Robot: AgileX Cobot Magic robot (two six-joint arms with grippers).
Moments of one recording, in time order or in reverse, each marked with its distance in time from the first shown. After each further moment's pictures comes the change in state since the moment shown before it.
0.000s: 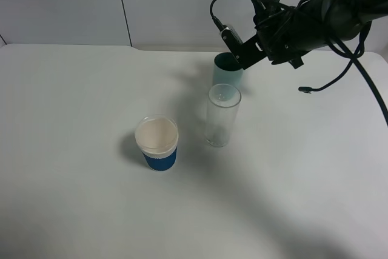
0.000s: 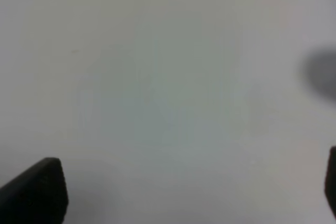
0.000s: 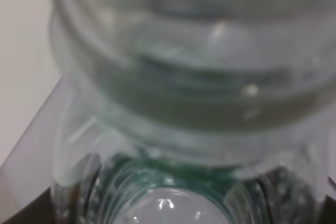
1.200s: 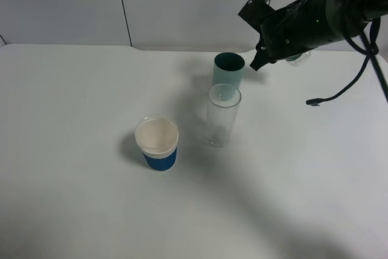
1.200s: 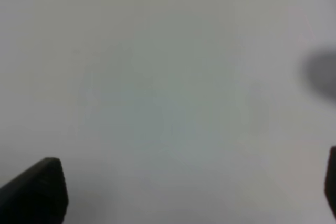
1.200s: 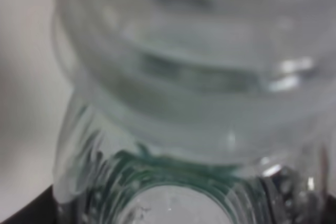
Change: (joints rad) left arm 0.000 0.000 0.000 0.000 0.000 0.000; right arm -0.004 -0.023 0.000 0.153 0.001 1.224
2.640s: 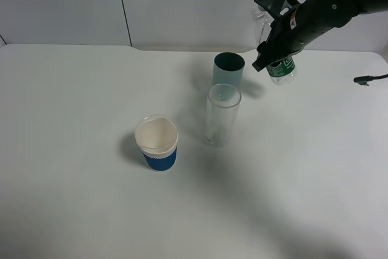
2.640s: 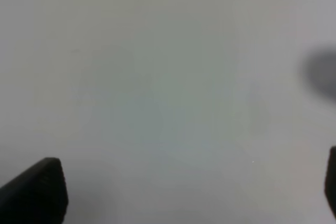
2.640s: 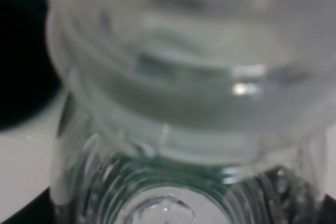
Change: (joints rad) left arm 0.000 0.000 0.000 0.001 0.000 0.000; right arm -0.171 -0.169 0.016 1.198 -0.409 -1.198
